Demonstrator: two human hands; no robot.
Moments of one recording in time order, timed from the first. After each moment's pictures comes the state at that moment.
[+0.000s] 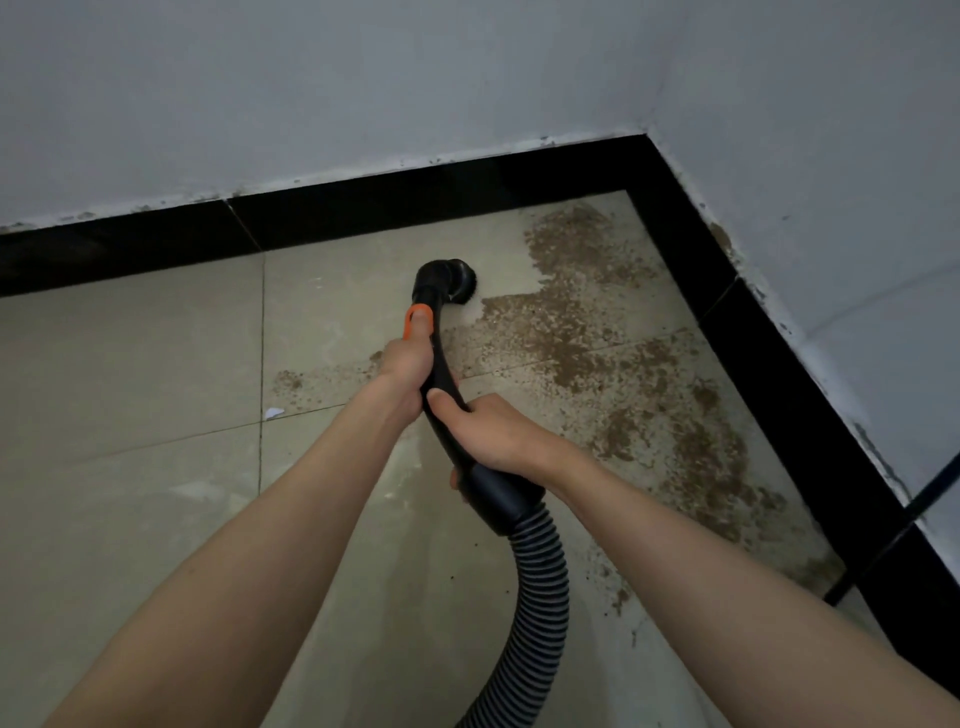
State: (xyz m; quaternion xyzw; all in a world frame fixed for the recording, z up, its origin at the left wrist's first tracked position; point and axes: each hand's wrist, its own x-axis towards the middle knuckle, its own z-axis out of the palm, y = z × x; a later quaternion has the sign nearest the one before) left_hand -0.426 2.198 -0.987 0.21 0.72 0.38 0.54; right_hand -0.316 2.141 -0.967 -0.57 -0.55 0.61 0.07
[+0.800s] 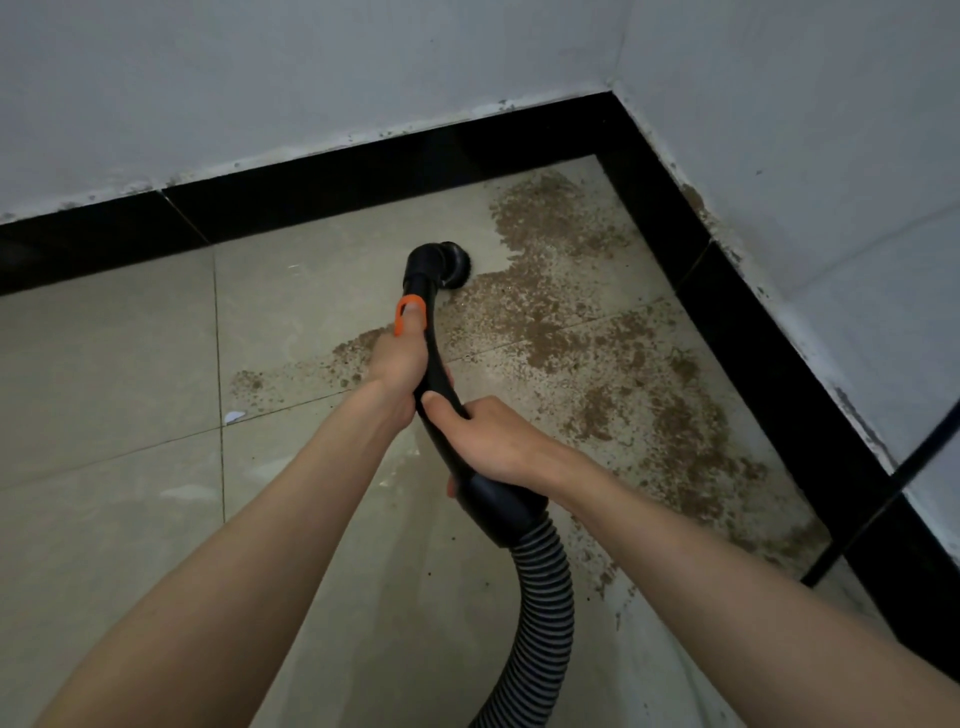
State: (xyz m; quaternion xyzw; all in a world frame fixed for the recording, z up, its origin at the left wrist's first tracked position) left_hand -0.398 2.197 -1.001 0.25 0.70 0.37 0.56; right_hand -0.287 2.133 -0.984 -0.57 -0.55 0.60 0.09
